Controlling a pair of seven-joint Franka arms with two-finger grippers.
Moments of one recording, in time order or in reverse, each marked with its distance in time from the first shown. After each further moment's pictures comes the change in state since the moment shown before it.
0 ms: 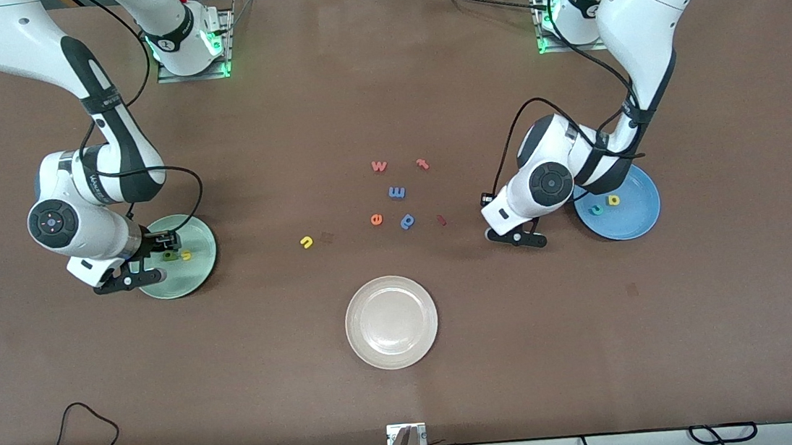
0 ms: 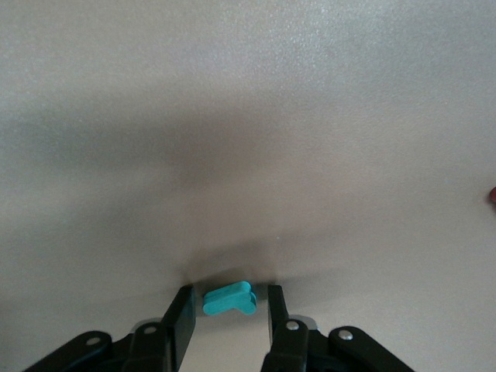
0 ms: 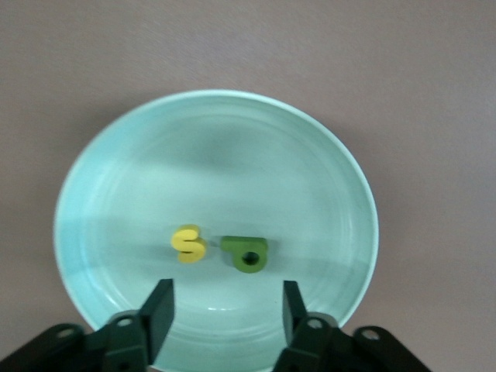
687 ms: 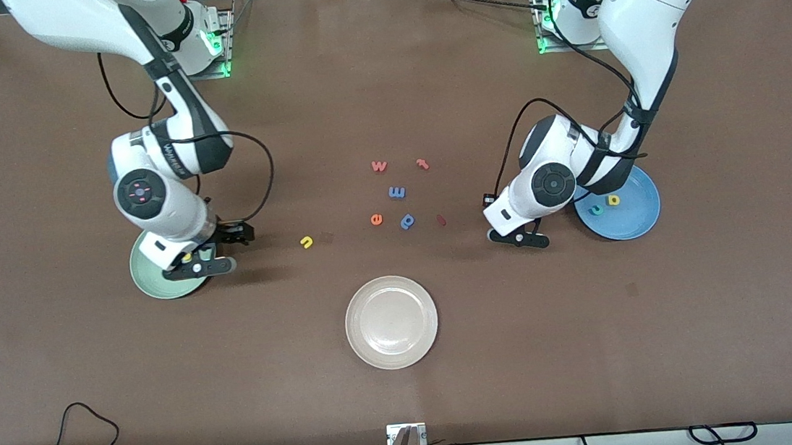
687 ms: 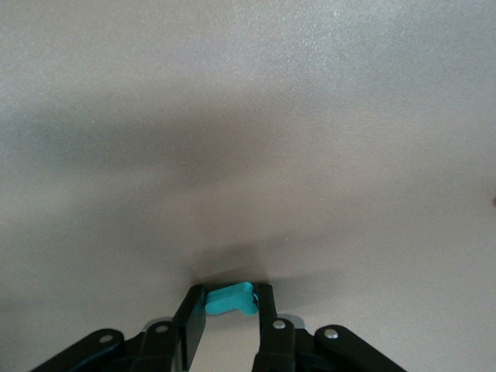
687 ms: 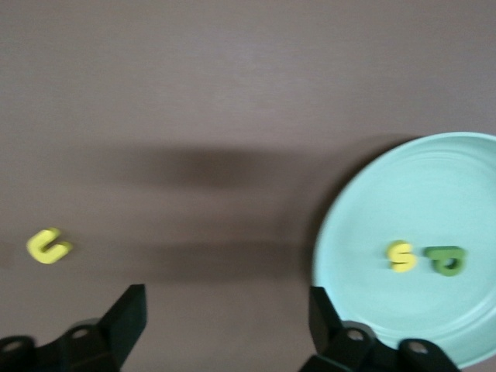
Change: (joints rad) left arm 0.004 -0.001 0.004 0.000 0.001 -0.001 0.000; right arm 0.231 0.007 0.042 0.068 0.032 0.000 0.361
